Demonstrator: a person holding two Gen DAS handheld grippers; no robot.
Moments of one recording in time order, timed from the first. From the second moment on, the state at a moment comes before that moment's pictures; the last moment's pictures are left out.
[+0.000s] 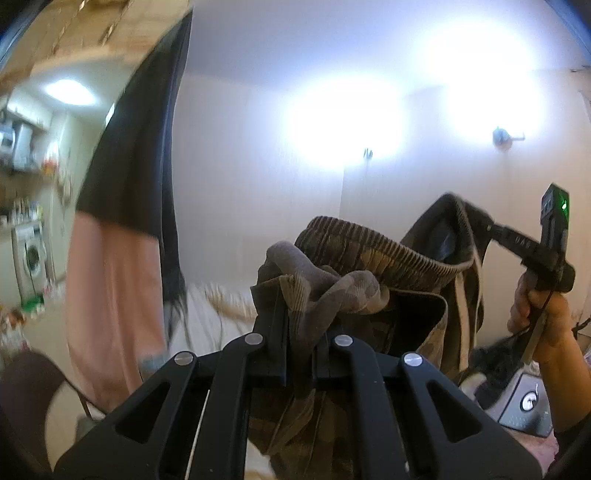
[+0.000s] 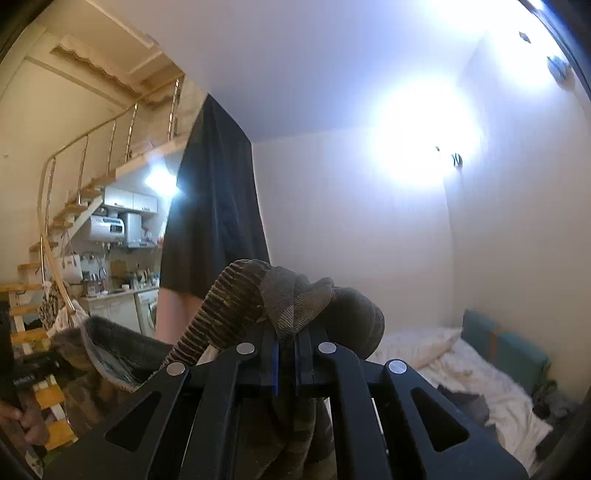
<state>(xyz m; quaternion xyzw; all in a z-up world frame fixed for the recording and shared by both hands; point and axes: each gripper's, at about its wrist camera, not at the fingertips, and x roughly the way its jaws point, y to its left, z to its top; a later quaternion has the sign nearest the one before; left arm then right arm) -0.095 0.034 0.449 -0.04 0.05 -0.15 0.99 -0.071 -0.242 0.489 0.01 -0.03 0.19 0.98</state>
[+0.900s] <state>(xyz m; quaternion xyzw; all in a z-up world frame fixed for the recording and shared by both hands) 0.225 0.062 0.282 0.03 0.28 -0.03 0.96 0.189 -0.196 0.345 -0.01 0.22 0.16 0.96</state>
